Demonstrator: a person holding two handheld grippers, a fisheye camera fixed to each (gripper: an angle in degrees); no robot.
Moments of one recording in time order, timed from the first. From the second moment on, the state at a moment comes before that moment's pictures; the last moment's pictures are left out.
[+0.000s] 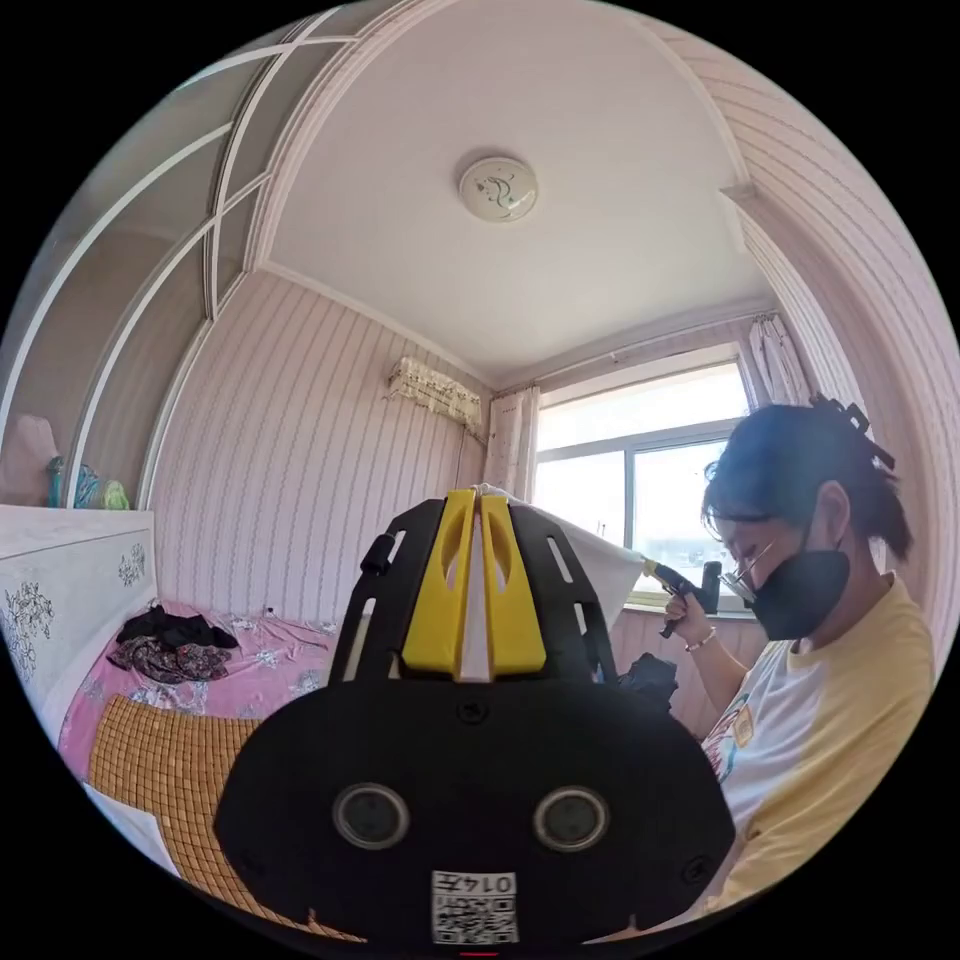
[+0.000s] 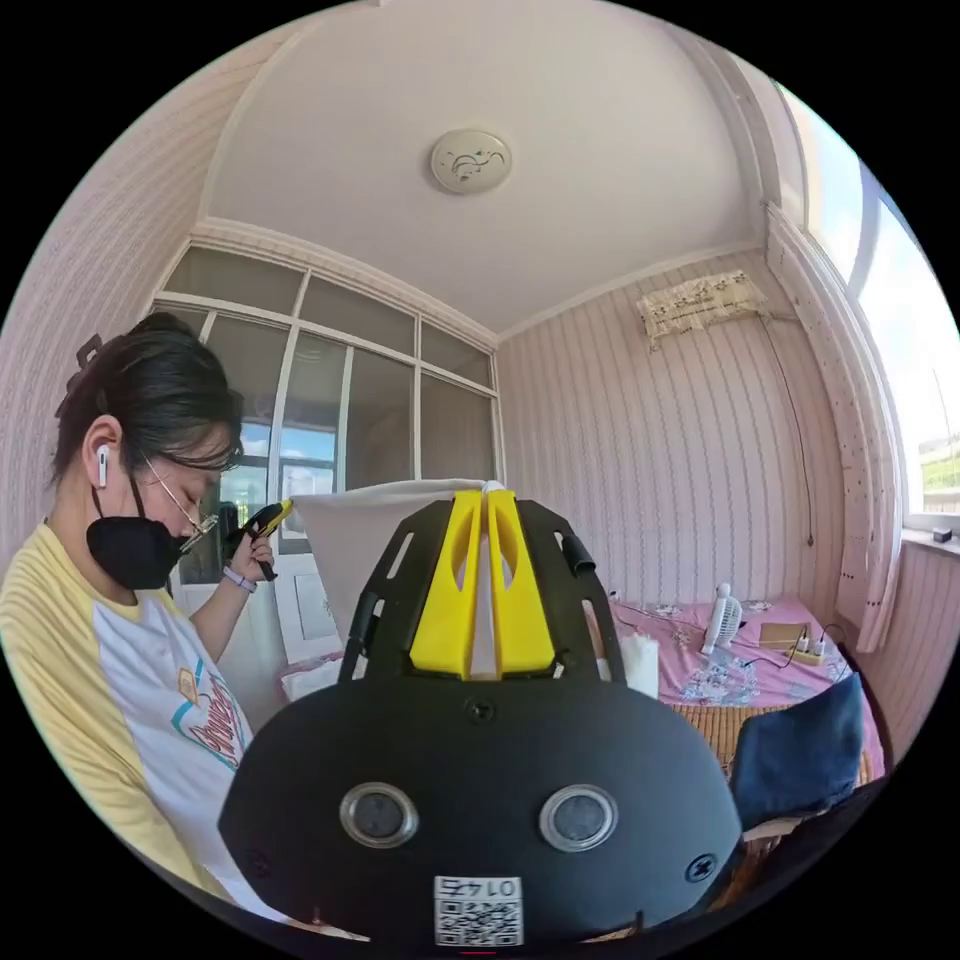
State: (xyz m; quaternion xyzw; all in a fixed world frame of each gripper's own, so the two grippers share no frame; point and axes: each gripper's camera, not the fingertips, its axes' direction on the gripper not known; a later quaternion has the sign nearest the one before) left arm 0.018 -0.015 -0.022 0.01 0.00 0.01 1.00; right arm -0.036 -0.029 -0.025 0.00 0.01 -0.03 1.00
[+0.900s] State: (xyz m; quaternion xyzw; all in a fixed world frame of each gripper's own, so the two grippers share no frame) left arm -0.050 0.068 -0.029 -0.11 -0.07 -0.18 0.97; right arm -0.033 -0.150 0.001 -0.10 0.06 0.11 0.99
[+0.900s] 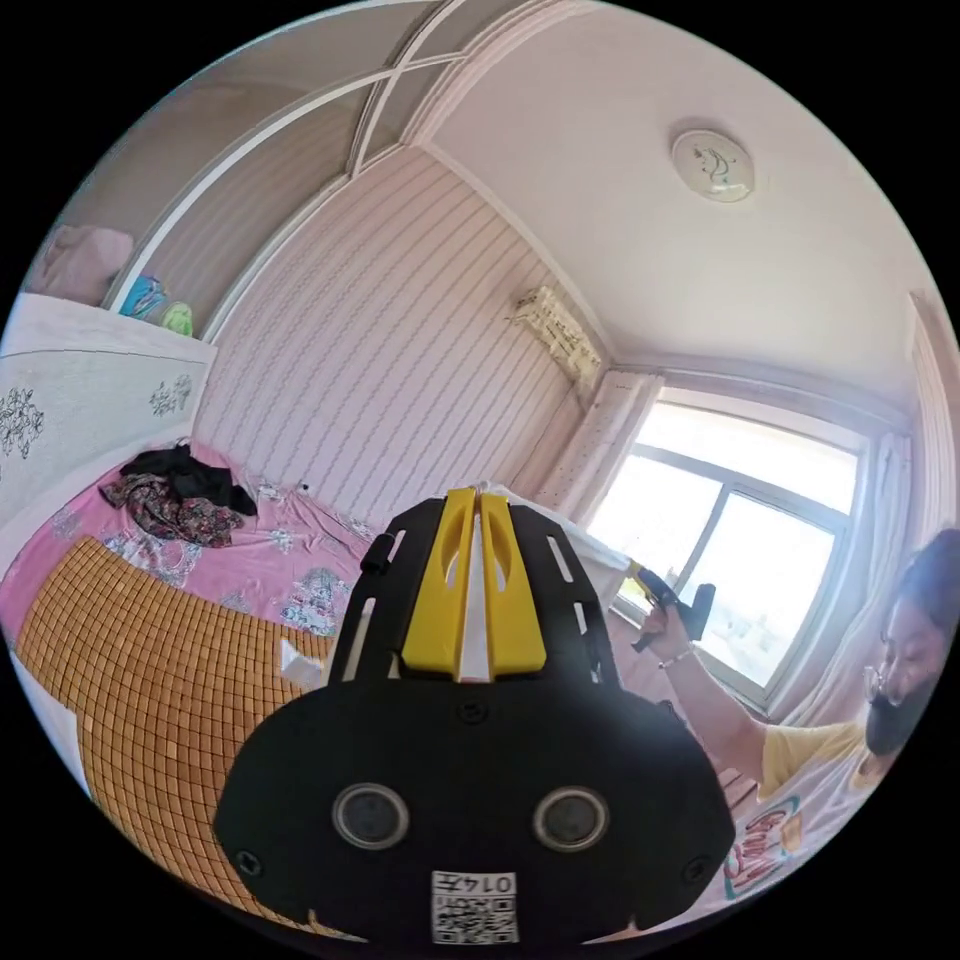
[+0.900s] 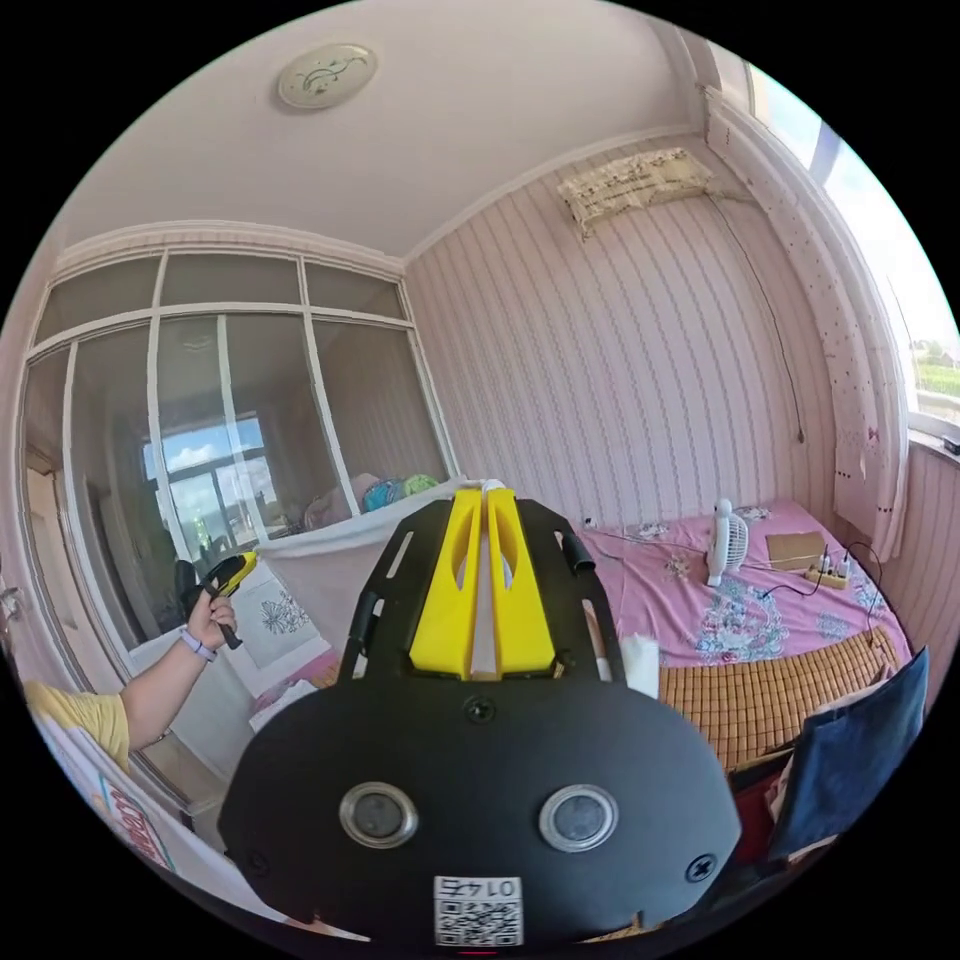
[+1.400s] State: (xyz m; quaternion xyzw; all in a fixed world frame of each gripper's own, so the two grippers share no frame) left arm 0.000 0.486 -0.116 -0.49 -0.16 -0.39 0.76; right arm -0.026 0.262 -0.160 -0.40 0.13 0.35 0.84
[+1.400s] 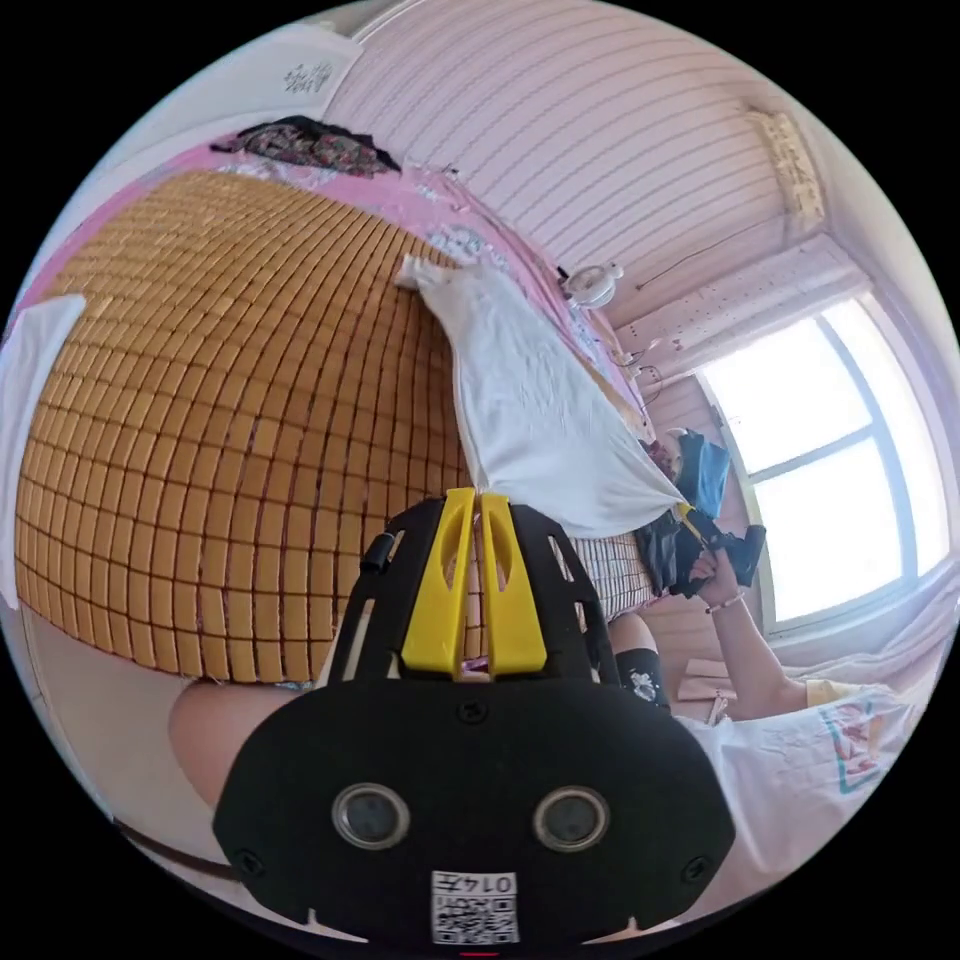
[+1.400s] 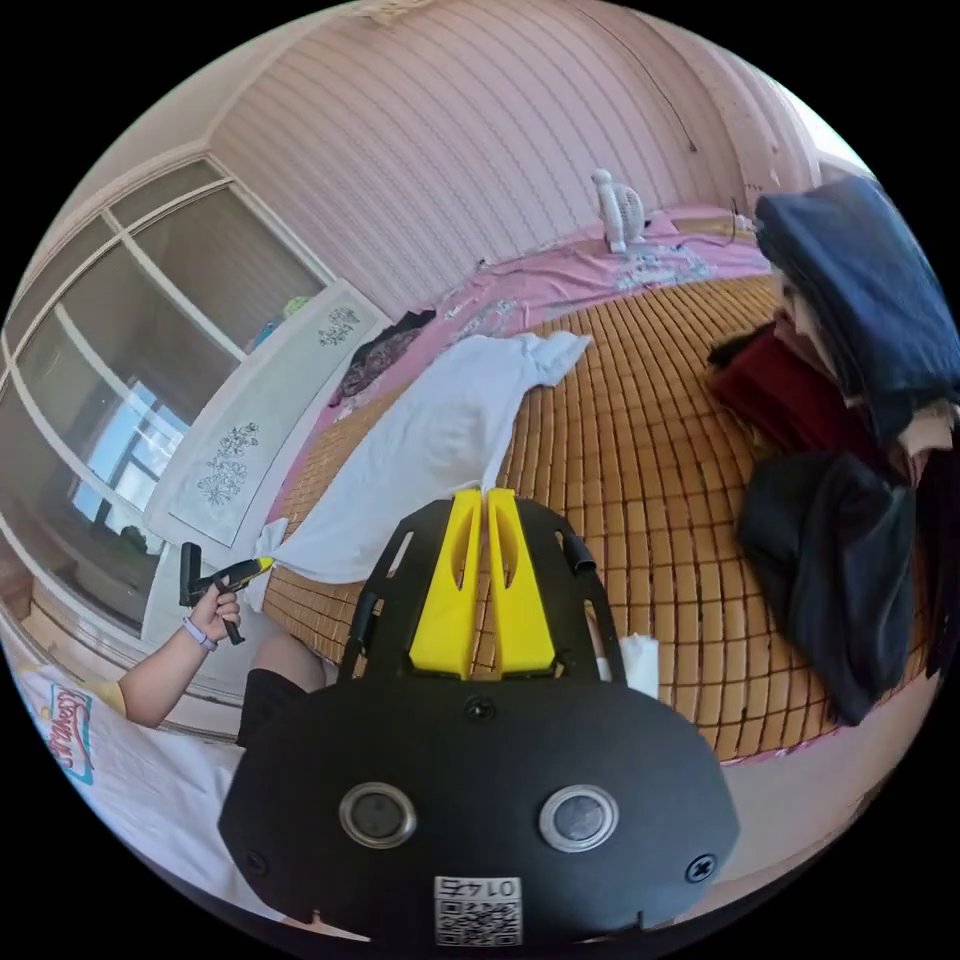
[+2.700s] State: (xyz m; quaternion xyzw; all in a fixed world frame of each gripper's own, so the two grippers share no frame) left arm 0.130 0.542 -0.178 -0.57 -0.25 -0.32 0.72; right arm -0.100 0.358 -0.309 -0.61 0.15 0.32 0.71
